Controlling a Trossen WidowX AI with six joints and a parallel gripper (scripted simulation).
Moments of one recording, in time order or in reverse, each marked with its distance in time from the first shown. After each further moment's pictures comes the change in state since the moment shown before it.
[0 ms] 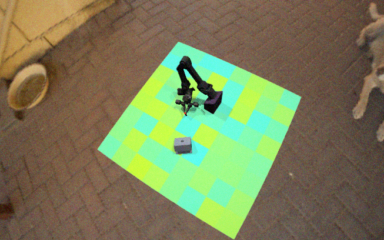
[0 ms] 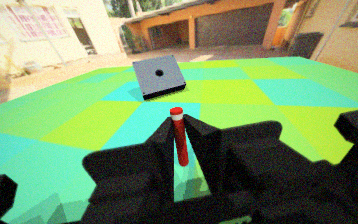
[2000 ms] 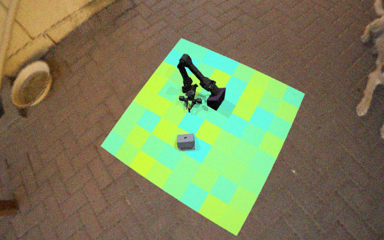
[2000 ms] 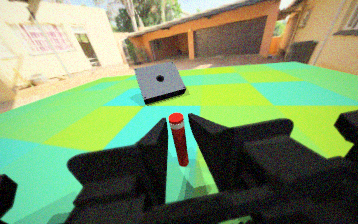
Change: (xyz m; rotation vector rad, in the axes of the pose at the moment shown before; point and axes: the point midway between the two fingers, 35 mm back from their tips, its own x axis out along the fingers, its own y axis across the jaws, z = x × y) arm -0.006 0.001 -0.005 0.011 -0.079 -0.007
